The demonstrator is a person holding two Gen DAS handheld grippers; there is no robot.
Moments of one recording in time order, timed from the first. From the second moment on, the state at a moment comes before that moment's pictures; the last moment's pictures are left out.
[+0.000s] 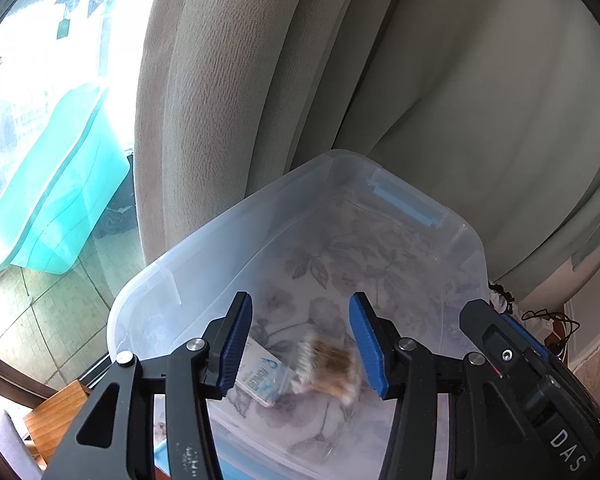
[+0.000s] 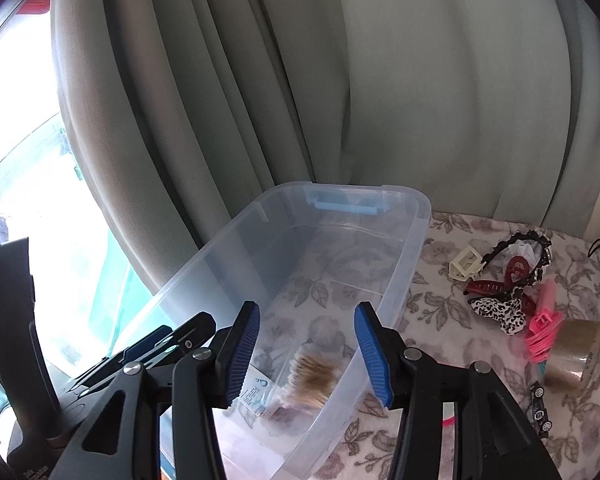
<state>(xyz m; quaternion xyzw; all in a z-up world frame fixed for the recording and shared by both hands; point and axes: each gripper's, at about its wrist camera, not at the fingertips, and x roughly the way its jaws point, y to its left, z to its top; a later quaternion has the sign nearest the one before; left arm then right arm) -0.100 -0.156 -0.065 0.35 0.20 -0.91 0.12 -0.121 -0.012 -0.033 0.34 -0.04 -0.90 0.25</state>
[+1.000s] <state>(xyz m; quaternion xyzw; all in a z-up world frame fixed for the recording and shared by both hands) -0.064 -0.083 0.005 0.32 0.12 -0.94 0.08 -0.077 0.063 0.029 0.28 -0.10 -0.93 0.23</state>
